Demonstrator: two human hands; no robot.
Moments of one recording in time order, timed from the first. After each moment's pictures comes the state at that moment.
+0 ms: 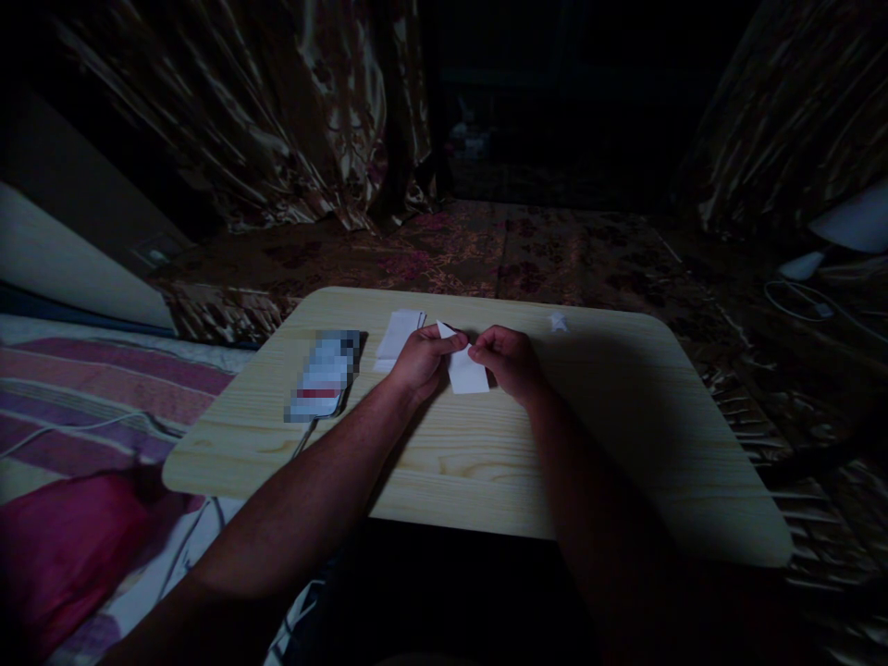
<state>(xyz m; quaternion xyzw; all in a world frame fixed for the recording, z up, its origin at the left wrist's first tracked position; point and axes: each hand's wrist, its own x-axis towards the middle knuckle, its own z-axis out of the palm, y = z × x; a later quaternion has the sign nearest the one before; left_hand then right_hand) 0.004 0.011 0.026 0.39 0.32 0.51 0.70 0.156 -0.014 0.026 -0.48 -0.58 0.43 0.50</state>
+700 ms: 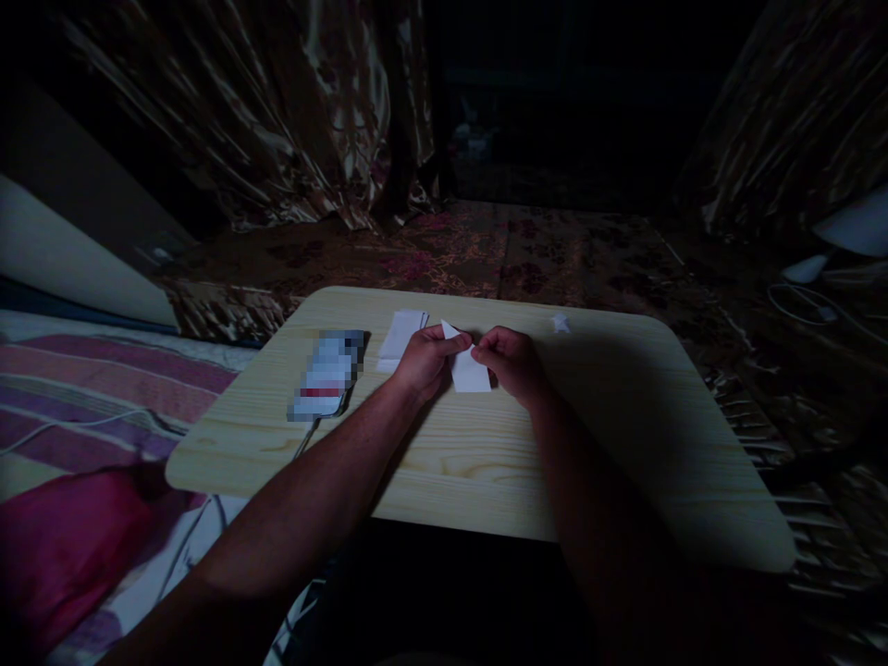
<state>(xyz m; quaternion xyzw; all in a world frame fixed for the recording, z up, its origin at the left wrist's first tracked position) 0.005 0.013 0.022 0.40 0.33 0.52 0.68 0.156 -0.013 0.023 -0.48 -0.58 0.43 0.50</state>
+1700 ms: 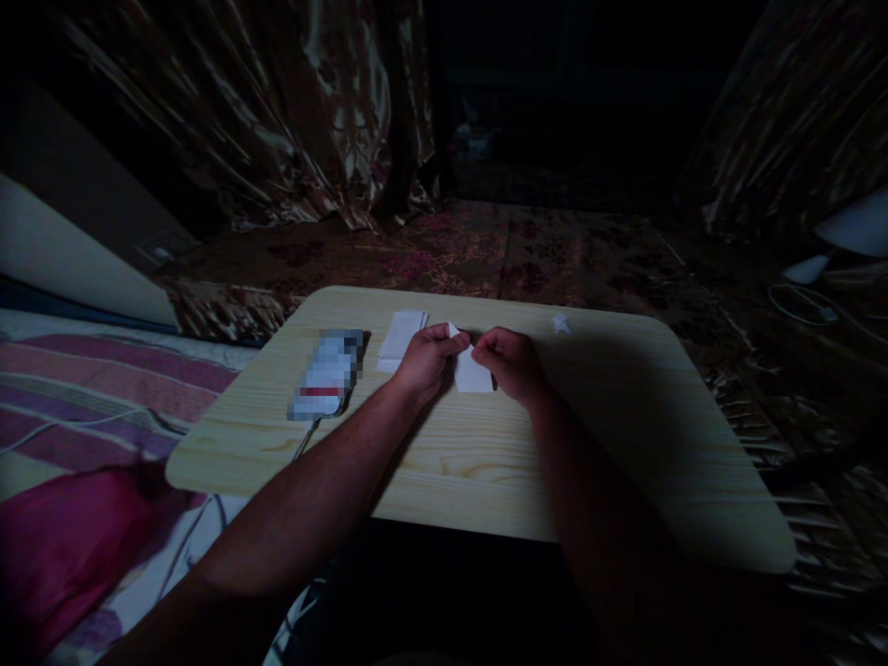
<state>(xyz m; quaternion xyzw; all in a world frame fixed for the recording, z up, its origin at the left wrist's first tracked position) 0.007 0.013 0.020 0.41 0.33 0.52 0.67 0.159 -0.012 0.020 -0.46 -0.61 0.41 0.50</state>
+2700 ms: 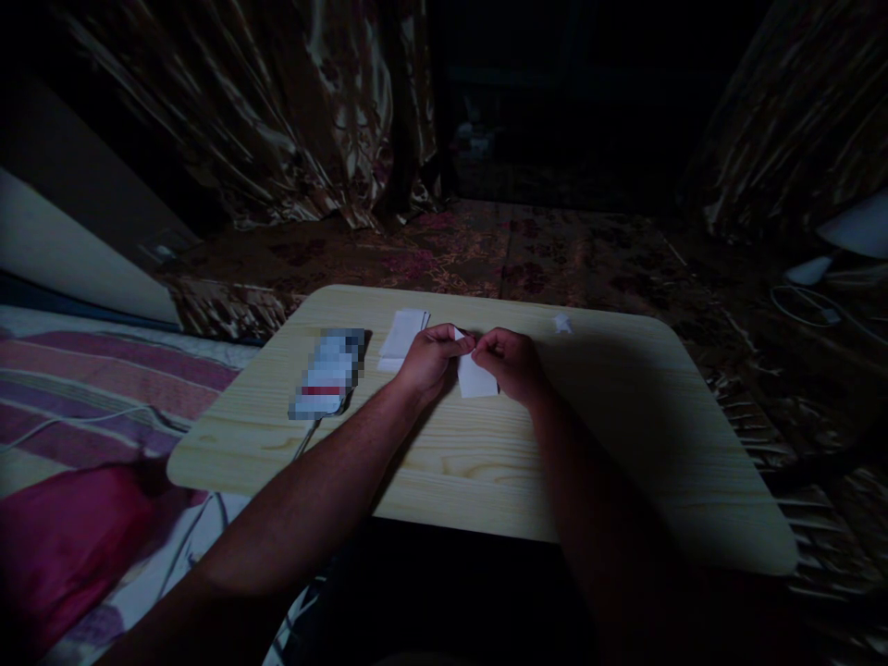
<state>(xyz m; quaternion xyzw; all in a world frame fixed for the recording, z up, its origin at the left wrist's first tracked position) 0.009 0.013 0.019 0.40 0.31 0.53 0.68 0.156 -0.015 0.025 -0.48 -0.61 0.39 0.48</state>
